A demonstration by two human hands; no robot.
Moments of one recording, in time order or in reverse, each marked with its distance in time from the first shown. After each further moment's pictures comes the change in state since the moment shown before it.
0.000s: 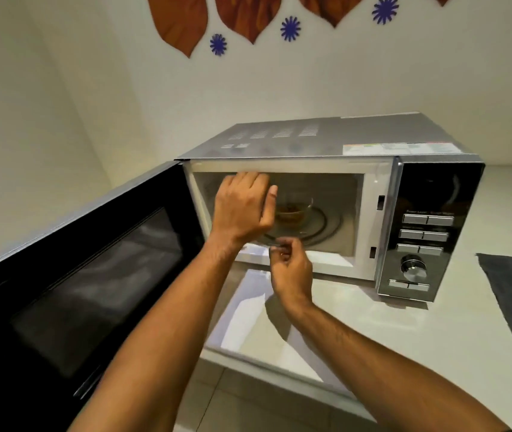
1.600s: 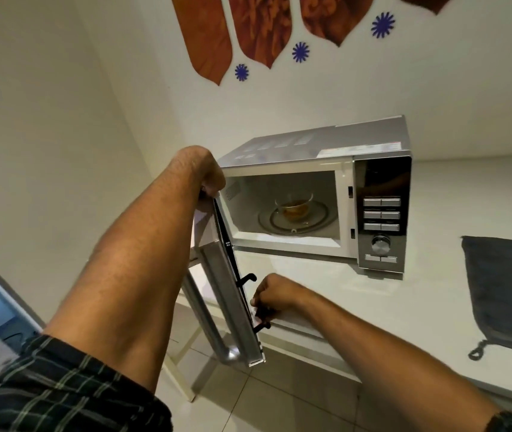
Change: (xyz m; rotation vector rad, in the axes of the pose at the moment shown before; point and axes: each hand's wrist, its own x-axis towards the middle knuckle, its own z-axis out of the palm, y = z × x) left_hand 0.093 0.041 -0.183 0.362 -1.266 -0.841; right_hand -0.083 -0.045 -0.078 -0.333 -1.004 0.240
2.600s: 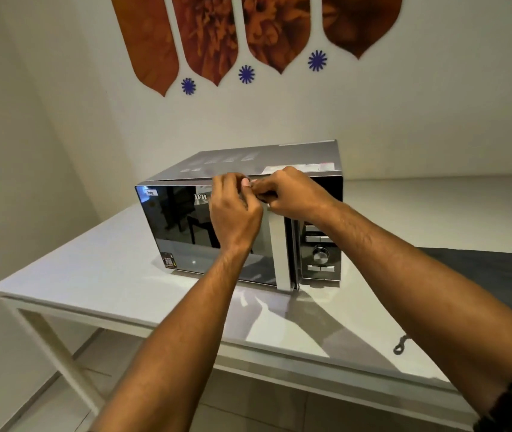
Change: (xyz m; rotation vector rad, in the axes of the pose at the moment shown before) left_hand -0.005 0.136 0.123 -1.190 1.129 0.605; right_hand -0.088 -0.080 -0.174 -0.888 0.696 -0.580
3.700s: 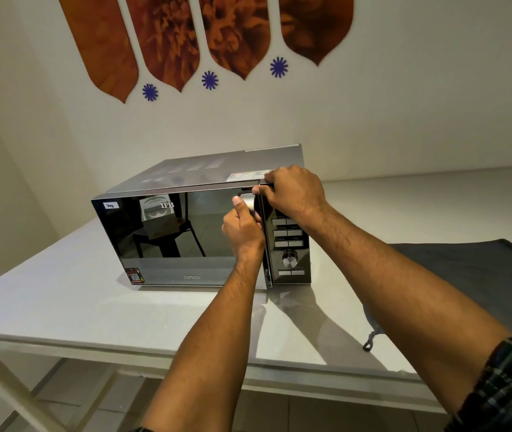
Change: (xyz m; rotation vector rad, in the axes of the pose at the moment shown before) left_hand -0.042 0.021 0.077 -0.455 -0.089 -0.545; right_hand -0.014 0.045 -0.014 -0.378 0.176 0.403
